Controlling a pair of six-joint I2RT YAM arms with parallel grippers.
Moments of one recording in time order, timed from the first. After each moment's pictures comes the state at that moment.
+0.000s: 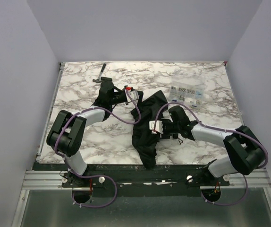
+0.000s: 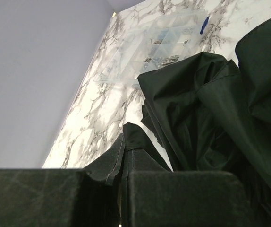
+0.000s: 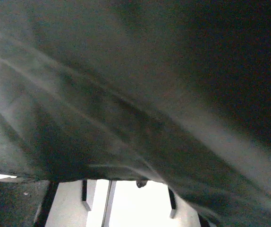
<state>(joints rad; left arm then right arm) -0.40 1.70 0.91 0.72 0.84 0.61 0.60 1.43 0.60 0.01 -0.49 -1.02</state>
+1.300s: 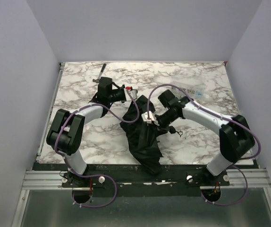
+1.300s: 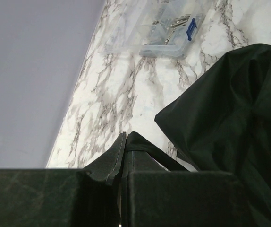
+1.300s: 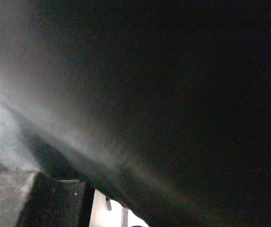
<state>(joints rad) -0.35 1.71 0.95 0.52 0.82 0.79 0.62 1.56 1.07 -0.76 -0.75 -1.15</state>
